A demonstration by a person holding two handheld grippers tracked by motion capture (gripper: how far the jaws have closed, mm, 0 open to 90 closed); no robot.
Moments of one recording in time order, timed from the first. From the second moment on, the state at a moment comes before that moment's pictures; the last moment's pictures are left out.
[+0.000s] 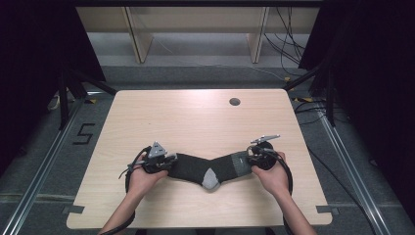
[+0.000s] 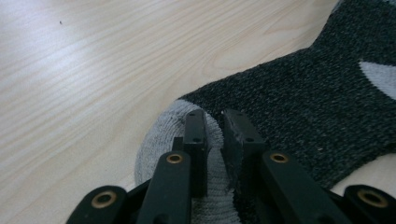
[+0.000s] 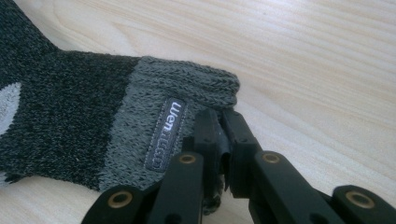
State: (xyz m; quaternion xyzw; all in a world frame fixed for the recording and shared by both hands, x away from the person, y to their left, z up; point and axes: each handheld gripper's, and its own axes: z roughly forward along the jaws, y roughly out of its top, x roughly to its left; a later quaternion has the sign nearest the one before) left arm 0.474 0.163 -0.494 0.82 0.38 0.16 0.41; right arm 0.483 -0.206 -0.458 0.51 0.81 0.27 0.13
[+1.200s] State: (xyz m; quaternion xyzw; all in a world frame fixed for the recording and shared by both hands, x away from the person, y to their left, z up) left arm 0.449 0.191 -0.475 0.74 0.45 0.21 0.46; right arm 0.473 -0.248 -0.459 0.57 0.75 0.31 0.14
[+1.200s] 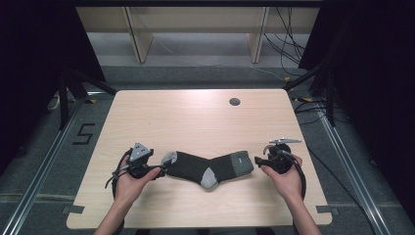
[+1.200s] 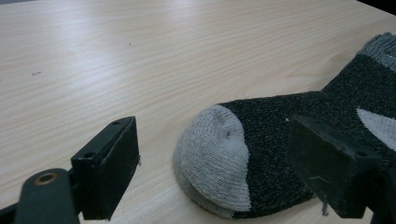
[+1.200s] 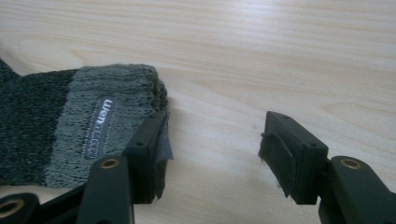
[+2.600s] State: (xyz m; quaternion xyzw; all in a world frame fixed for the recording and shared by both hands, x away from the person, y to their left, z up) left arm 0.452 0.182 -0.499 0.74 0.48 0.13 0.45; right arm 0.464 -0.222 -0.465 0.55 0.77 0.32 0.09
